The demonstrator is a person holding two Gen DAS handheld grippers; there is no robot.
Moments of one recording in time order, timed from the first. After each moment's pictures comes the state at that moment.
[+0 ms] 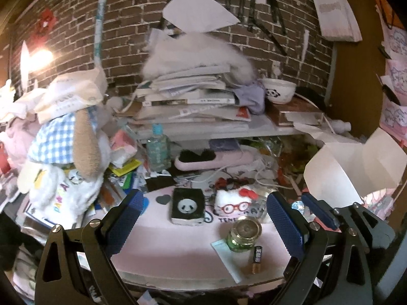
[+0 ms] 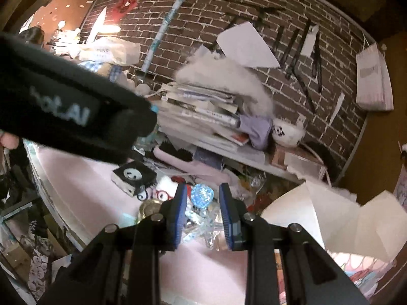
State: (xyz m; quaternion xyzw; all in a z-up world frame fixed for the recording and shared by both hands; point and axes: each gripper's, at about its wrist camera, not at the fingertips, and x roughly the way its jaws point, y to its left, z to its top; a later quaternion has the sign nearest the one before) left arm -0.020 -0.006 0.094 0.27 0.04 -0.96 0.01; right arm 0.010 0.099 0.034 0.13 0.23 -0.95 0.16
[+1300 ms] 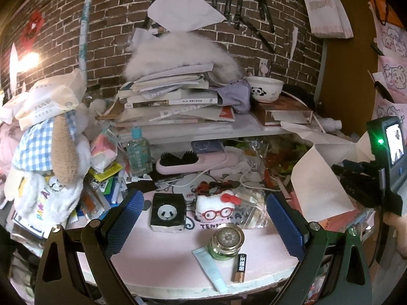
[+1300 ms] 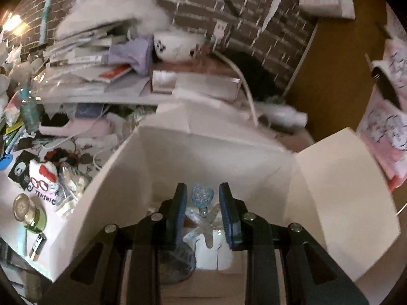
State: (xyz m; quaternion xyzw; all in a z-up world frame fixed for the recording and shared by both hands) left arm -0.034 0.014 0.092 0.27 0.03 -0.96 -0.03; right arm -0.118 0.252 0.068 0.35 0.14 -0.92 -0.03
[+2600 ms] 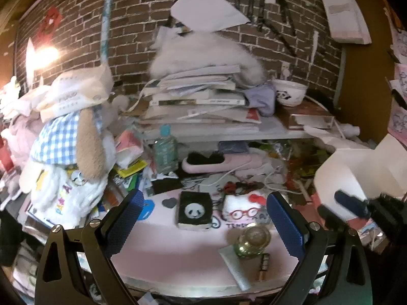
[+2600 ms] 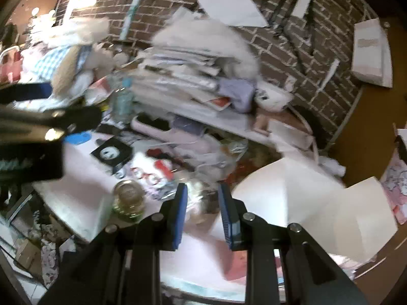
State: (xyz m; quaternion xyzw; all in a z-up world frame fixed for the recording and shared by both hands) left arm -0.033 -0.013 0.088 0.28 0.04 -0.96 0.03; right arm -0.022 0.116 0.062 0.27 0.22 -0.93 0.11
